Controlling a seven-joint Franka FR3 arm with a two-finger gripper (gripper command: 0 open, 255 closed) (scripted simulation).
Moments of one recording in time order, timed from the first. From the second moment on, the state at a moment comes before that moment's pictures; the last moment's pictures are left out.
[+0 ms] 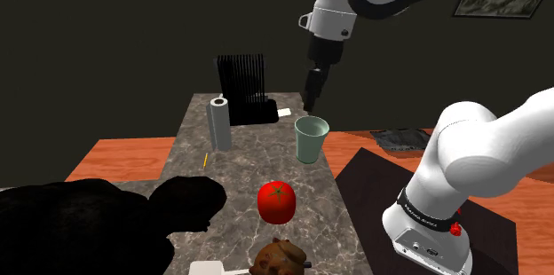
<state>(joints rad) 0.19 -0.75 0.04 -2.59 0.15 1.90 -0.17</state>
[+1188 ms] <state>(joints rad) 0.46 -0.36 0.14 -2.83 0.23 2.59 -0.55</state>
